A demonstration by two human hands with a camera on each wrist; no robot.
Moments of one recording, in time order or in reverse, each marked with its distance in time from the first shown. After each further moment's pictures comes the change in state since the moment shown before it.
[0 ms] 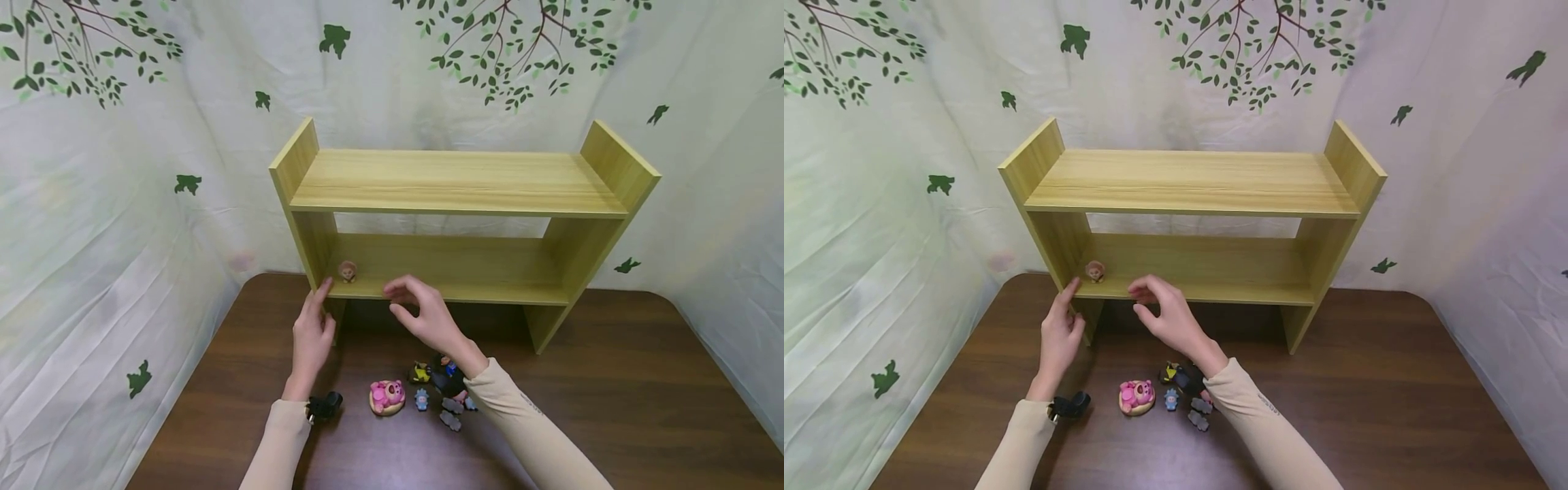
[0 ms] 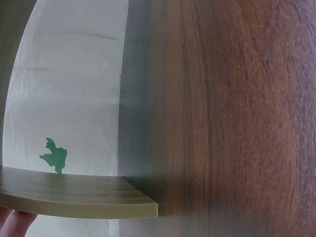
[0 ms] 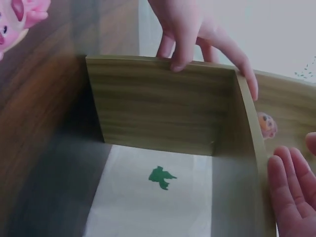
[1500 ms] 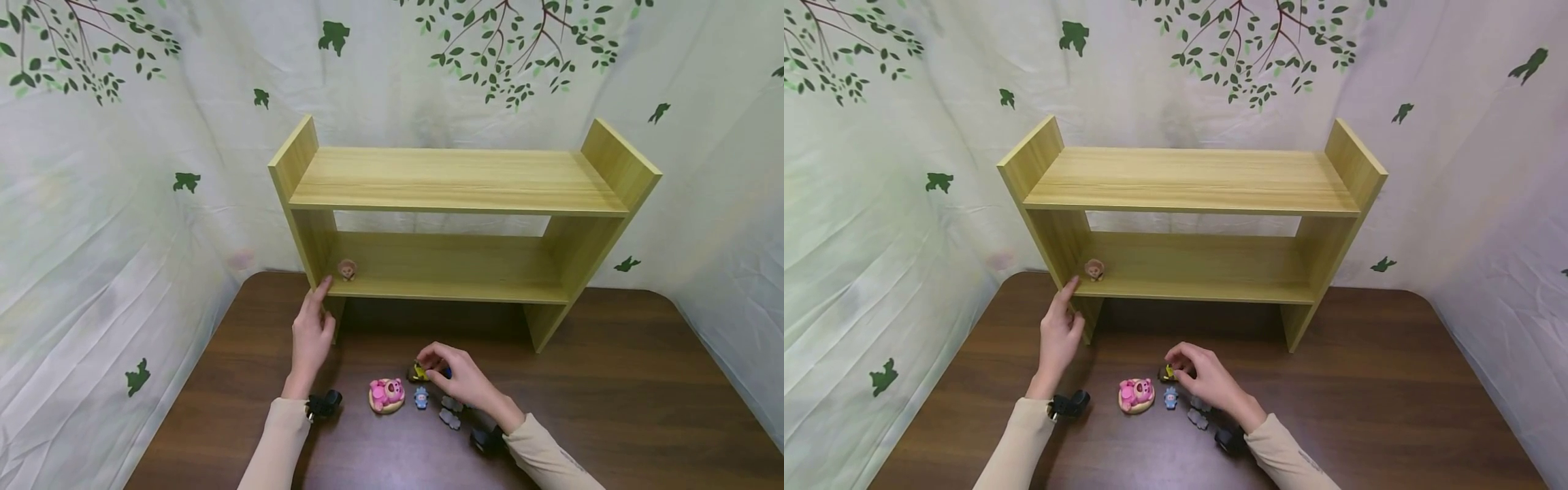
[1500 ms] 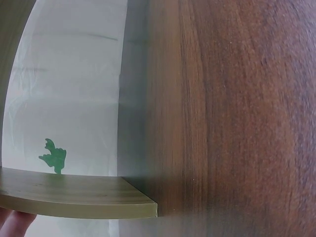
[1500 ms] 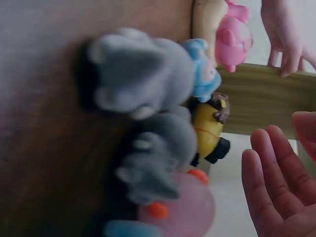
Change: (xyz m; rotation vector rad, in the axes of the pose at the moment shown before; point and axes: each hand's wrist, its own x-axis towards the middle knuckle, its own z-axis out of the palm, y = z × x) left_hand 0.000 -0.001 0.002 0.008 0.020 0.022; right_hand -0.112 0.033 -0.006 -0.093 -0.213 0.238
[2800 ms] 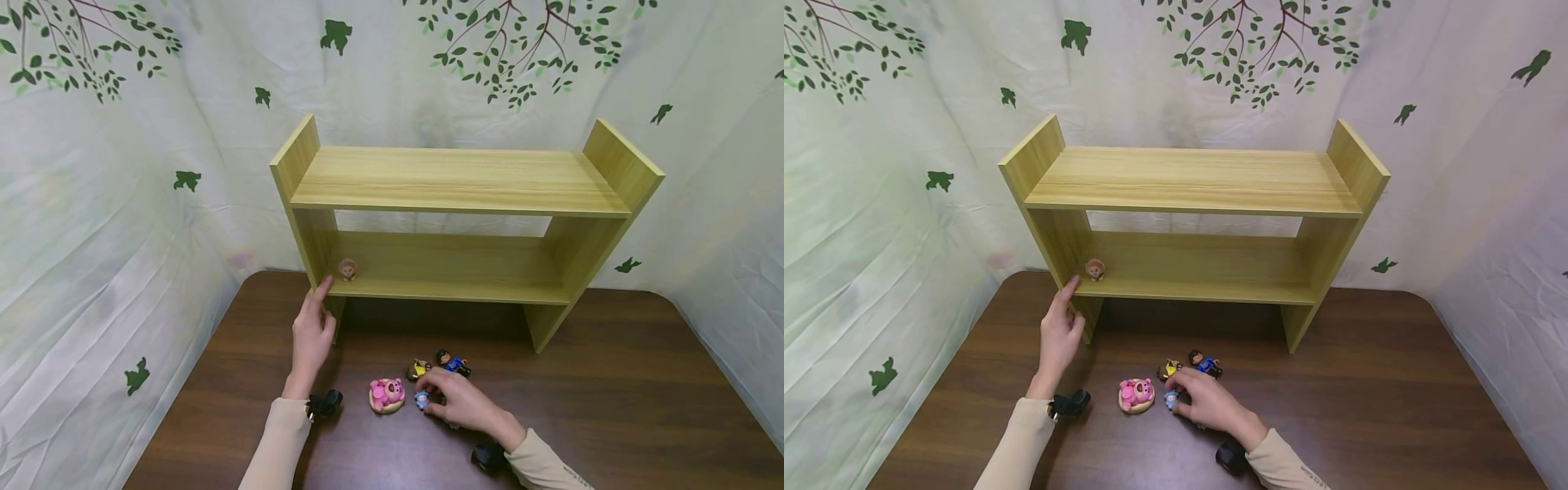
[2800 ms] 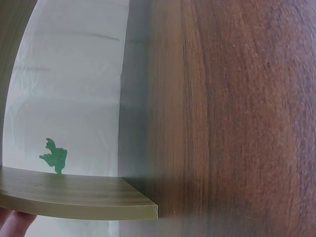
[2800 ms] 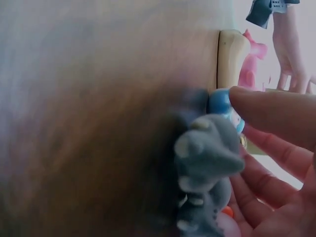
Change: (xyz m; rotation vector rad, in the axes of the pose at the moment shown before) left_hand 0.000 0.001 -0.001 -0.003 -0.011 -0.015; right_hand -0.019 0.002 0.017 -0.238 -0.206 0.078
